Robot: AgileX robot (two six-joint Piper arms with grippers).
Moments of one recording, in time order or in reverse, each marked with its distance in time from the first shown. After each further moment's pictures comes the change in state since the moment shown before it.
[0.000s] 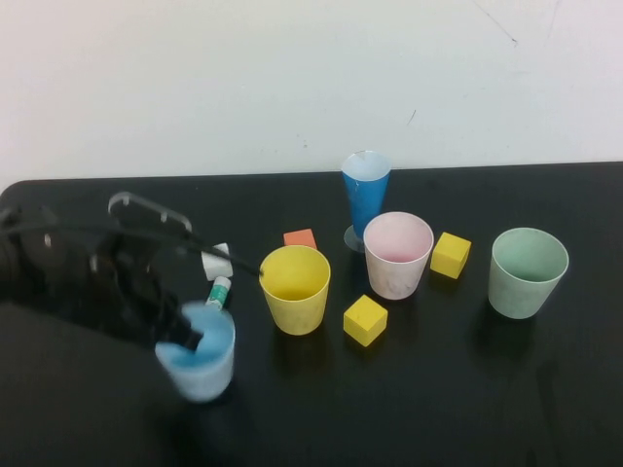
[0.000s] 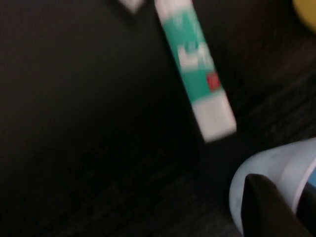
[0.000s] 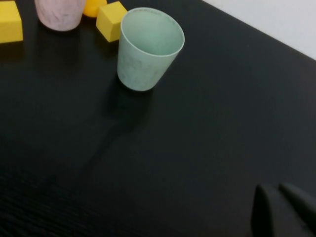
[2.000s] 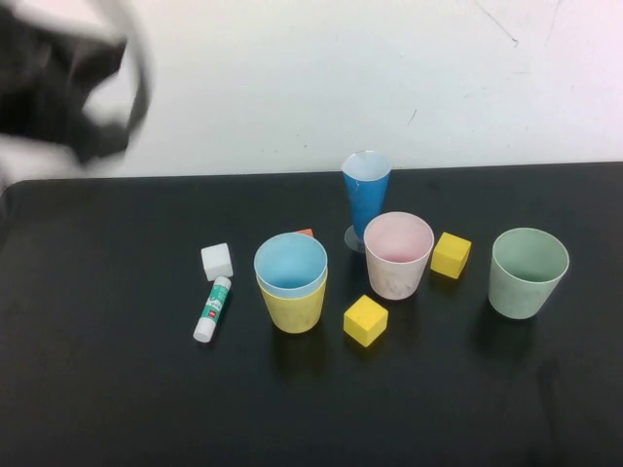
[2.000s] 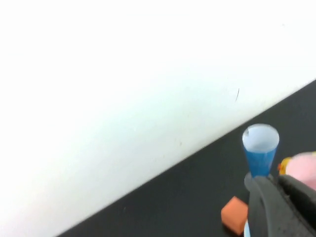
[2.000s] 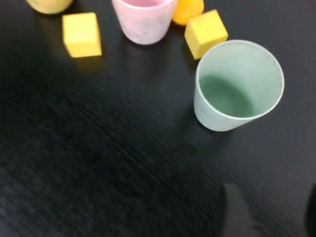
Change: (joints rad) right arm 0.054 0.765 -0.462 0.237 0.121 -0.243; left arm -0.102 -0.568 -0.251 0.160 0.016 -0.217
